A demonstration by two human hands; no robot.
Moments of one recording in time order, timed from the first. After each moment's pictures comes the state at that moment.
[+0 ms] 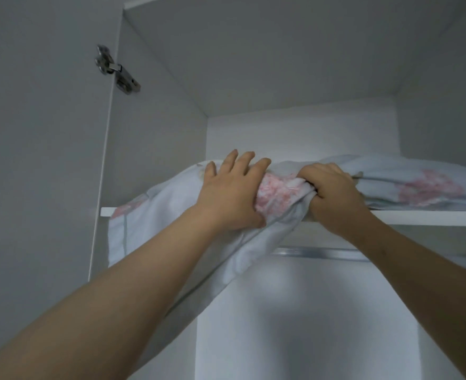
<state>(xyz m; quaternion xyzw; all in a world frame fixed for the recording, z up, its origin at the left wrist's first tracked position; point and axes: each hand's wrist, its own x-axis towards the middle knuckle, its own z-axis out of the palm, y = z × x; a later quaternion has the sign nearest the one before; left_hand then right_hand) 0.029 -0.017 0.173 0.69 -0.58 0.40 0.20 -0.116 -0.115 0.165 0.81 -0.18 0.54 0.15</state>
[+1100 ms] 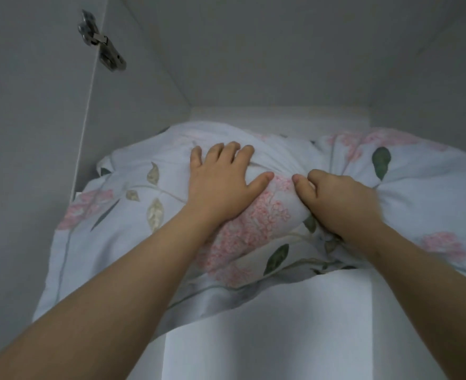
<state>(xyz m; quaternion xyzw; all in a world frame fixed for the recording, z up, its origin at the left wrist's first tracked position) 0.048 -0.037 0.171 0.64 -0.52 0.46 0.32 -0.124 -0.089 0.162 0.76 -0.37 0.48 0.23</state>
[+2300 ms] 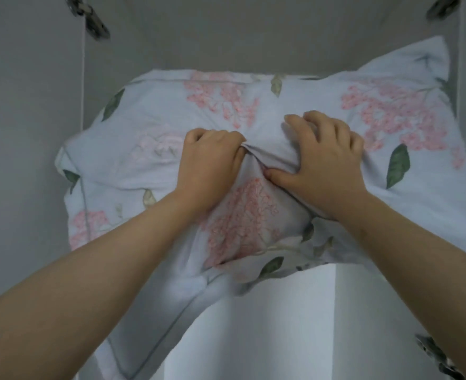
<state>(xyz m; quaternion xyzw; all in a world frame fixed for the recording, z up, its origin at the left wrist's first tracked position) 0.007 0.040 0.121 0.48 -0.56 0.55 0.39 -0.171 -0.002 0.114 0.72 -0.33 0.52 0.31</state>
